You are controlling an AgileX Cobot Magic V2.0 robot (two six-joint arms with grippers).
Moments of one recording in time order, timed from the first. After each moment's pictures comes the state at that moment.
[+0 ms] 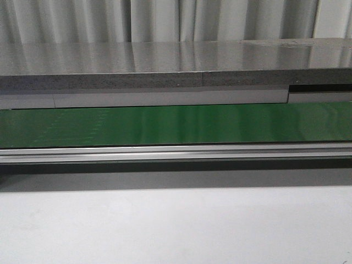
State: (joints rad) left arm -0.07 0.46 -0.41 -0.35 0.22 0.35; right arm -0.40 1.90 -1.34 -0.03 0.62 -0.28
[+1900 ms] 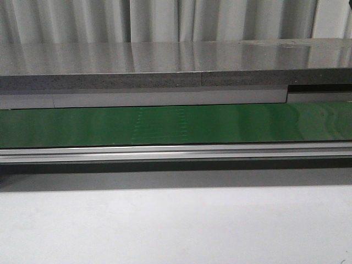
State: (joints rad) left arm -0.07 0.46 -0.41 -0.35 0.22 0.35; right arm -0.11 1.49 -1.33 0.19 0.60 -0.28
